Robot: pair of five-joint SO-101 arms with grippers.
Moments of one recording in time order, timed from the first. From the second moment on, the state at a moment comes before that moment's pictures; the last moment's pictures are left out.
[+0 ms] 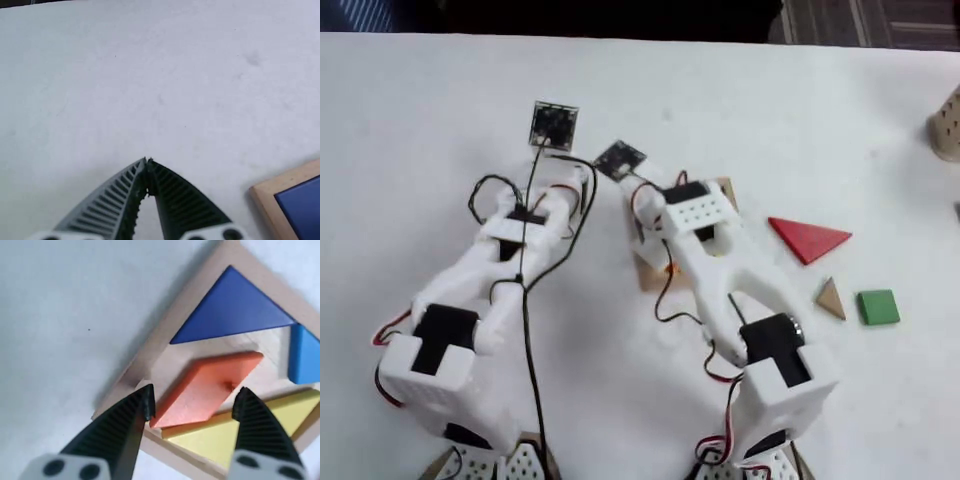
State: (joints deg) left arm 4.6 11.6 36.1 -0.7 6.2; right arm -22.4 11.1 18.5 55.6 29.5
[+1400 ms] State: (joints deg) left arm 4.5 11.6 36.1 -0.7 6.2; right arm 12.1 -3.0 10.3 83.3 40.2
